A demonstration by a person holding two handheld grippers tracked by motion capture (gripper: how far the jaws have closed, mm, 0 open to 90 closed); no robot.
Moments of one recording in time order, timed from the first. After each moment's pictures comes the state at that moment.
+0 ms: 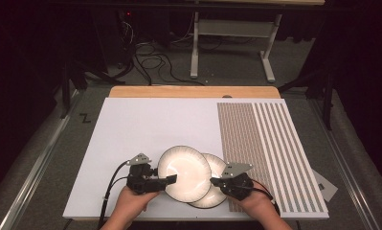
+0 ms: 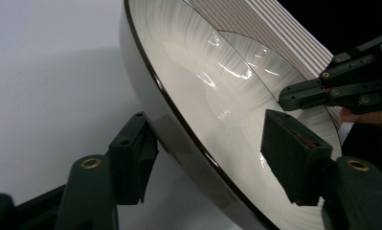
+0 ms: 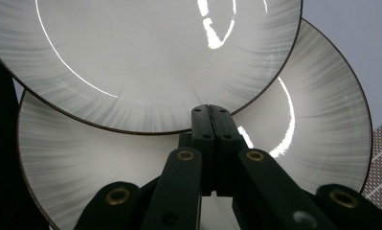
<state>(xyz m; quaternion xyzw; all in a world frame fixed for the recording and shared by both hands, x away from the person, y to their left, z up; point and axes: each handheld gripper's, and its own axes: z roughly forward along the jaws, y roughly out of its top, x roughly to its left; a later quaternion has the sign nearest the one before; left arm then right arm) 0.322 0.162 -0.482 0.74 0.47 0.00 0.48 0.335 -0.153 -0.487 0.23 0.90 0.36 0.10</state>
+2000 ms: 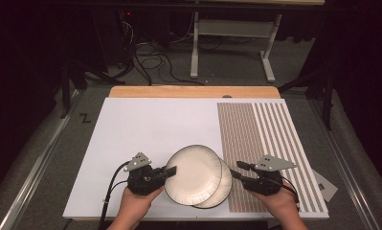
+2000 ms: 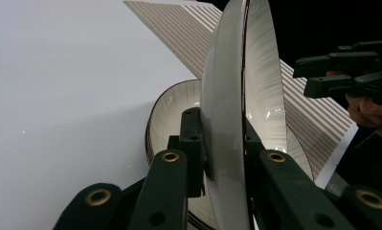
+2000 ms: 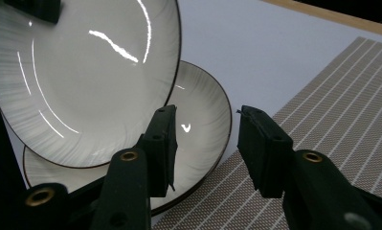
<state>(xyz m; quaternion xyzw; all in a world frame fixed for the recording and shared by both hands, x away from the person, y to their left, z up) 0.304 0.149 -0.456 0.72 0.44 0.07 0.54 0.332 -0.221 -0.452 0.30 0.82 0.46 0.15</state>
